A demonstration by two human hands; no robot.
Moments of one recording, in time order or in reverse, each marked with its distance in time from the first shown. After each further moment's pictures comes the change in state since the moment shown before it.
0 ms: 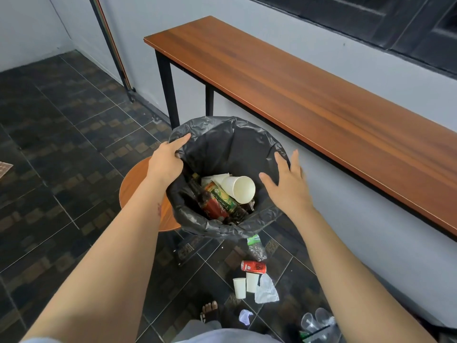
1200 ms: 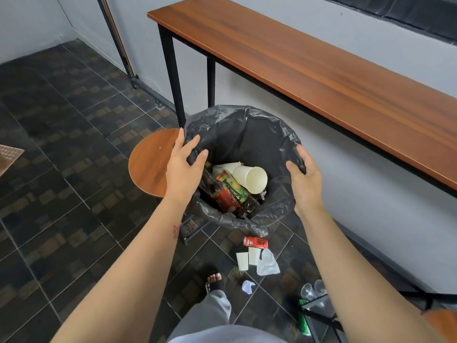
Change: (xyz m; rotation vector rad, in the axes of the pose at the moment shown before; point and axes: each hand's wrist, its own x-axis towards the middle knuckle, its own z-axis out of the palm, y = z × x) left_hand -0.139 0.015 0.025 -0.419 0.136 0.012; right_hand -0.090 0.032 0.016 1.012 0.267 0.206
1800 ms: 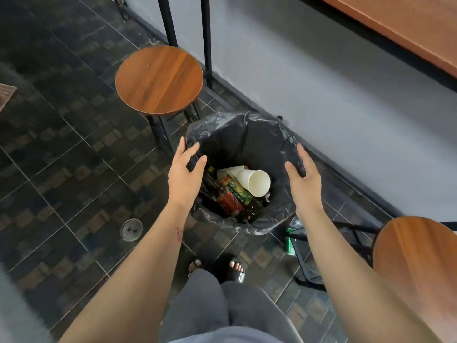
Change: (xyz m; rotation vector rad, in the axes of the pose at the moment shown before) left_hand -0.218 -0.072 0.040 -0.038 -0.040 -0.220; right_hand -0.142 0.131 -0.118 -0.157 -0.089 0.096
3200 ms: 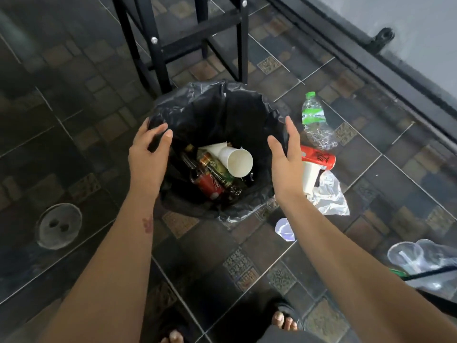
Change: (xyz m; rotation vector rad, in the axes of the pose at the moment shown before) left_hand 0.183 -0.558 0.146 -0.047 0.287 -0.001; right_hand 0.194 0.479 0.312 0.097 -0.168 -0.134
